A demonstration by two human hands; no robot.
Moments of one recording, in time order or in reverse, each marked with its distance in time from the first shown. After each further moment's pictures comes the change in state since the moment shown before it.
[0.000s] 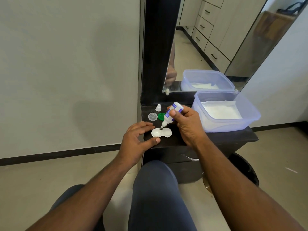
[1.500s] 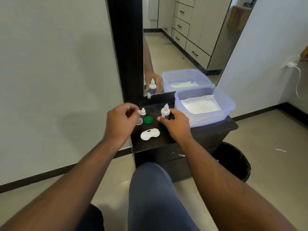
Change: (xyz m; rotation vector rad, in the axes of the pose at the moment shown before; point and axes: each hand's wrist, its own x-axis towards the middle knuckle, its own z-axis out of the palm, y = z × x) left_hand 0.051 0.068 -0.020 0.202 0.136 0.095; right_hand 0.001 0.011 -0.019 -0.677 0.293 0.025
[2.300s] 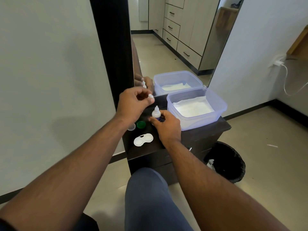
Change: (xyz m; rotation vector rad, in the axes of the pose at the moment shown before) left_hand 0.062 0.026 0.043 -0.266 -0.138 0.096; right_hand 0.000 -0.007 0.013 0.005 0.147 0.007
